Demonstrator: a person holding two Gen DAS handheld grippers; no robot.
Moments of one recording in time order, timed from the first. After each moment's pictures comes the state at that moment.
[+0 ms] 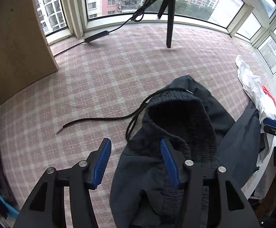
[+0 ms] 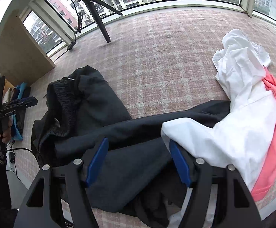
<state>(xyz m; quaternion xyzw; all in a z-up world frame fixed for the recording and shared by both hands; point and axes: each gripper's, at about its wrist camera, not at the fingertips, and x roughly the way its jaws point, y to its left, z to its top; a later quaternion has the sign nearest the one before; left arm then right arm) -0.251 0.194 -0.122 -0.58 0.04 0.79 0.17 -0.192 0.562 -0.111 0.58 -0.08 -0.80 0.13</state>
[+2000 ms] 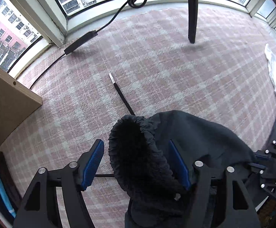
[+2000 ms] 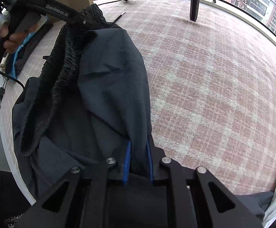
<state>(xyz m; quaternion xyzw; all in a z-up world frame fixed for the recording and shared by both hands) -0.365 0.226 -0.188 -0.64 0.13 0.75 0.12 -0.265 0.412 -0.190 0.59 0.11 -0.74 0.29</state>
